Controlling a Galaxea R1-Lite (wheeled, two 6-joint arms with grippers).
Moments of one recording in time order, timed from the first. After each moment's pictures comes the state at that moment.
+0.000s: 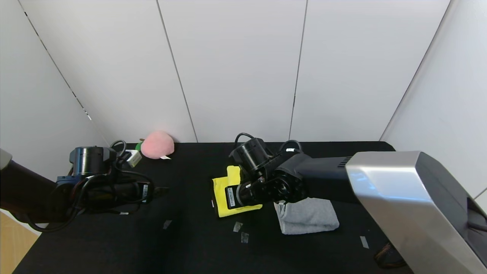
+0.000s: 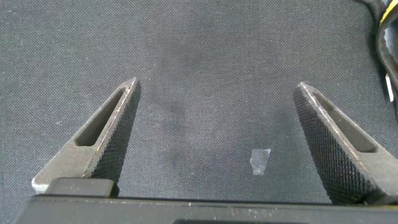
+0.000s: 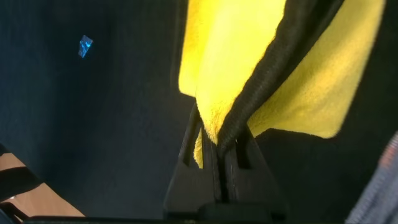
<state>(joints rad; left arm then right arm) 0.09 1.96 -0.83 -0.46 -0.16 0.10 0.79 2.46 -1.98 0.29 0.03 0.42</state>
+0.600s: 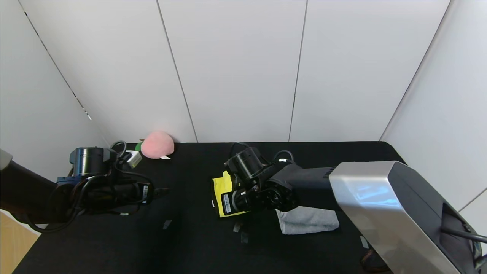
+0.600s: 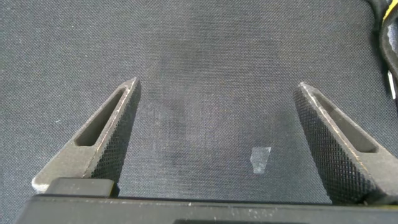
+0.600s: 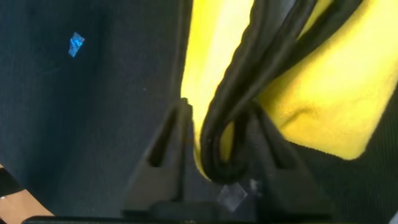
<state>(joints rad) 0.09 1.96 -0.82 -0.46 -0.16 0.11 0.79 2.52 -1.99 0.23 0.03 0.39</state>
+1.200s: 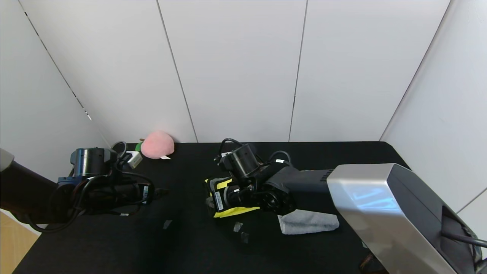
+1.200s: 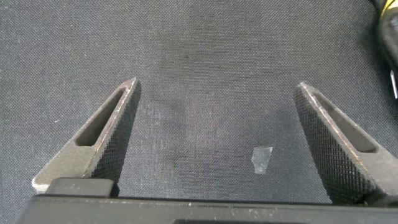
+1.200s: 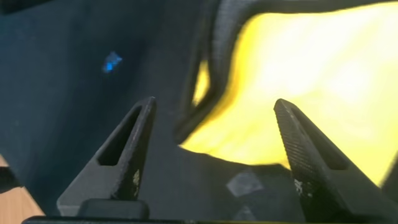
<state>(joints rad) 0.09 1.96 -0.82 -0.46 -0.16 0.11 0.82 2.52 -1.99 0.11 0.04 0.30</state>
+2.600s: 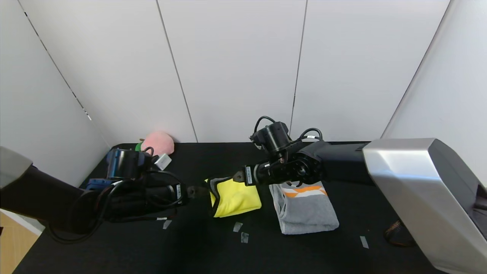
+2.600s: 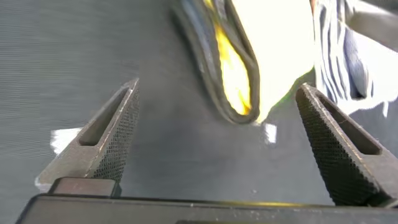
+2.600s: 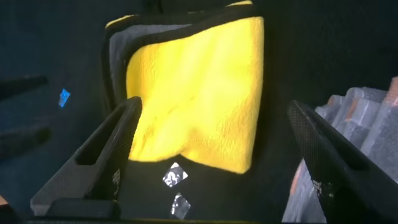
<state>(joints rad) -0.16 1.91 -0.78 -0.46 -0.36 -0.33 0.67 2.45 -1.99 0.21 0.04 0.37</state>
